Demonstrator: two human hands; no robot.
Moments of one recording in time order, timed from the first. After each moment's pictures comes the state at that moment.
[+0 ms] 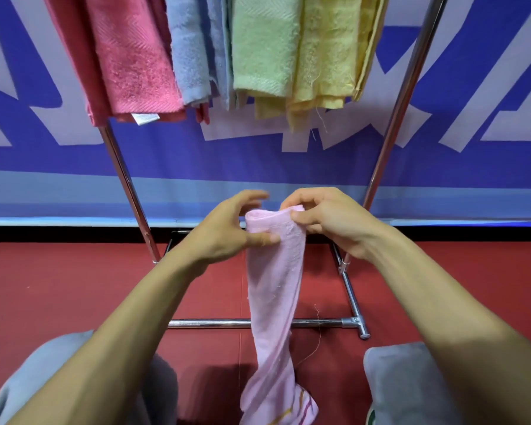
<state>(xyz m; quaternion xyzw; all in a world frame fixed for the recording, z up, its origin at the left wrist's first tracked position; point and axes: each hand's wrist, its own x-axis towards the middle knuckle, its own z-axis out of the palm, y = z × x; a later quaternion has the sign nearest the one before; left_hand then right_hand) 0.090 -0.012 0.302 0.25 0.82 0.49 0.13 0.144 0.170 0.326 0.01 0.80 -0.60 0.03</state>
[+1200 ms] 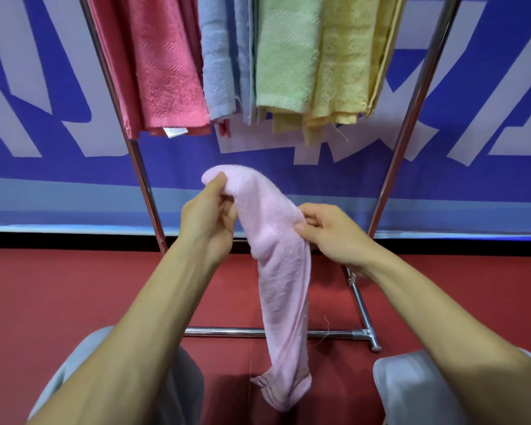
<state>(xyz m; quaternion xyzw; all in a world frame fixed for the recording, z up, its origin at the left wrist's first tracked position) 0.097 -0.027 0.334 -0.08 0.41 0.90 0.08 0.148 0.150 0.308 -0.03 0.85 -0.52 -0.05</state>
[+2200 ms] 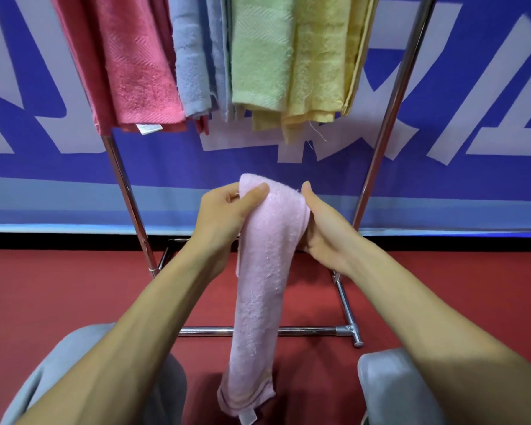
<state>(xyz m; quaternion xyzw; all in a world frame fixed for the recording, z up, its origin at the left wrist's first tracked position) 0.115 0.008 0.327 0.13 0.68 0.72 0.05 0.141 0.166 0.308 0.12 0.63 -0.76 0.05</state>
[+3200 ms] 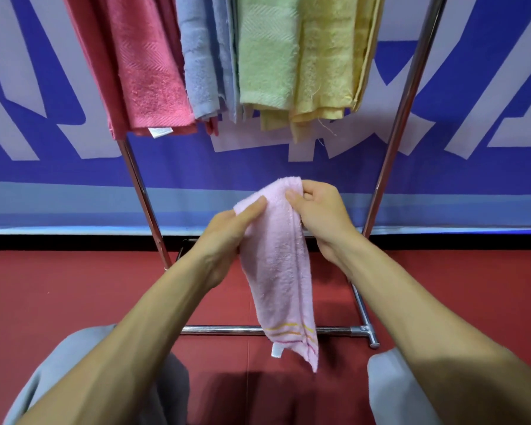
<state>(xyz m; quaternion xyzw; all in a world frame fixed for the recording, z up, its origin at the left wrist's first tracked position) 0.110 -0.005 0.307 0.07 0.67 0.72 0.19 0.132 0.141 0.319 0.06 0.74 -0.65 -0.16</state>
